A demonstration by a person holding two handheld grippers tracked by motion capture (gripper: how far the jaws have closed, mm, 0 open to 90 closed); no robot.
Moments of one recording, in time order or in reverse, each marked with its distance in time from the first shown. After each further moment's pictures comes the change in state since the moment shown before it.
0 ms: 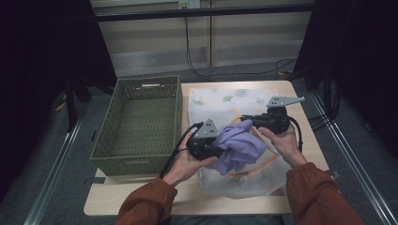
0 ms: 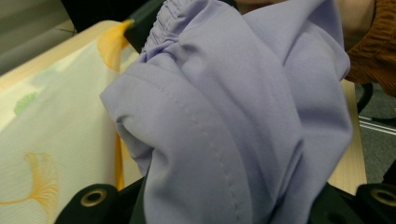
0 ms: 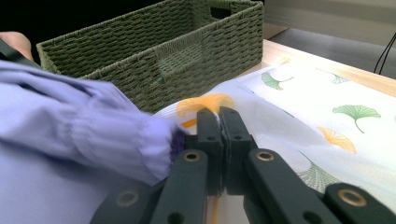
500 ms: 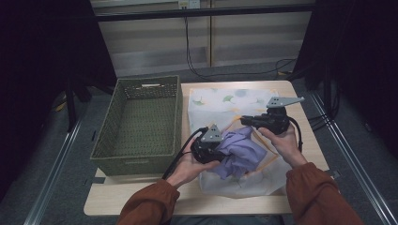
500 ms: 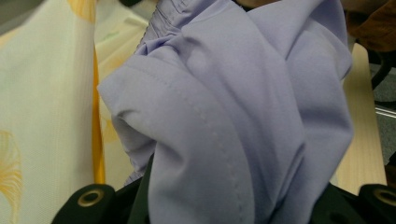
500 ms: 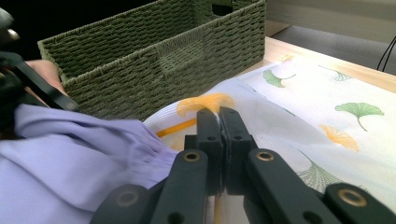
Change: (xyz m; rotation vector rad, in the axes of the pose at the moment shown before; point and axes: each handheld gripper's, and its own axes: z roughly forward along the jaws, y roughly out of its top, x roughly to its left) left arm 0.002 -0.019 0.023 0.081 -0.009 -0.011; right arm 0.000 -0.001 0.000 0.008 0.004 -0.001
